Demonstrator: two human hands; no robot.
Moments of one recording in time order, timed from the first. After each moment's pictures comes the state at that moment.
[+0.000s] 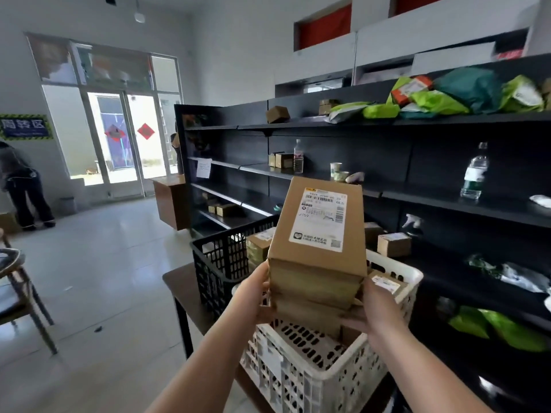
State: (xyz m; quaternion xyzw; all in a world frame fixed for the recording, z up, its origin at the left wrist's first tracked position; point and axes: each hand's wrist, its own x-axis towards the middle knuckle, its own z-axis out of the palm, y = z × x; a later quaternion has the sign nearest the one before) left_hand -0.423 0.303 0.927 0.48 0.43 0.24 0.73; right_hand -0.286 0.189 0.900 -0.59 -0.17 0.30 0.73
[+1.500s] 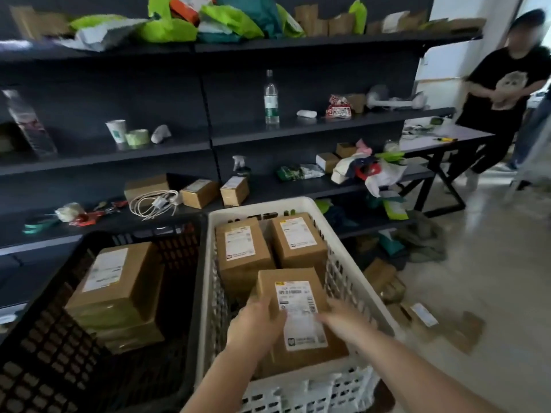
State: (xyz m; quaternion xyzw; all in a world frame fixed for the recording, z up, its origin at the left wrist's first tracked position) left_hand -0.299 0.536 0.785 0.96 -0.03 -0.10 0.26; right_hand -0.309 0.367 0.784 -0.85 0.11 0.18 0.48
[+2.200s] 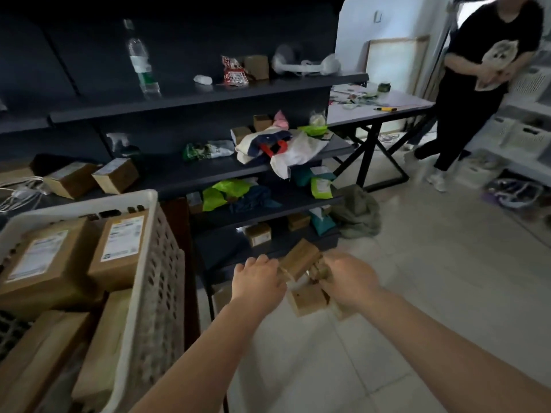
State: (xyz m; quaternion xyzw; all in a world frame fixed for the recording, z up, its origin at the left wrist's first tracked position) left_hand -0.221 0.103 0.758 0.98 -0.17 -0.06 0.07; right_hand -0.253 -0.077 0.758 -0.99 0.00 0.02 0.14
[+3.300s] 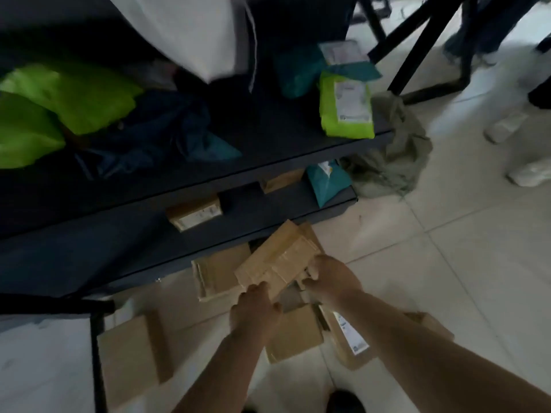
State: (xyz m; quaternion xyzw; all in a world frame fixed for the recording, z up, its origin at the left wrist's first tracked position) left_hand 0.268 -0.105 0.230 0.92 -0.02 -0.36 0.18; right_hand 0.272 -0.257 0.253 -0.91 0.20 0.28 0.24
